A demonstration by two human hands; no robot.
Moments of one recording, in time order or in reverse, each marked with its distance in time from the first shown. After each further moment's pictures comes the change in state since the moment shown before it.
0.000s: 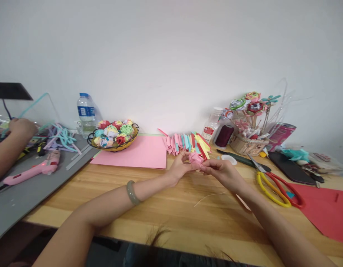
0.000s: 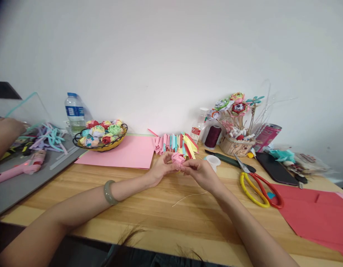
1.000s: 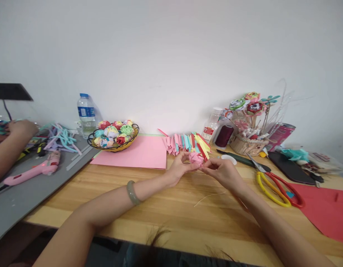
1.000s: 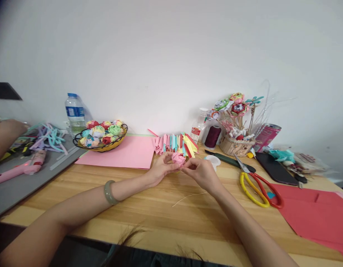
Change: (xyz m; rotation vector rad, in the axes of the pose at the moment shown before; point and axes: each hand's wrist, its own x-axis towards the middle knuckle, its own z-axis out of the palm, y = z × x) left_hand 0.002 -0.005 -0.003 -0.114 -0.013 0.000; right_hand 0.003 0.015 0.003 -0.249 0.153 -0.040
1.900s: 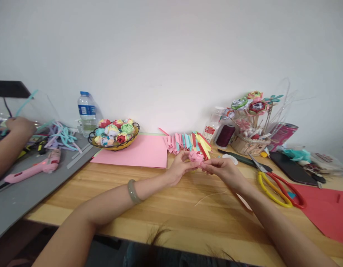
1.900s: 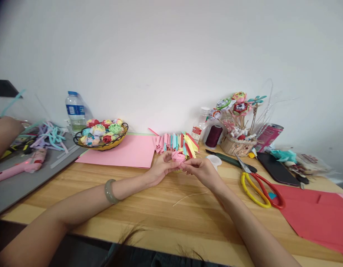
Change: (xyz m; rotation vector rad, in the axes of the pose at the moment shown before) left_hand -0.001 0.003 0.002 -0.073 0.013 -0.008; right_hand 0.002 -0.012 -0.008 0.257 -0.111 0.095
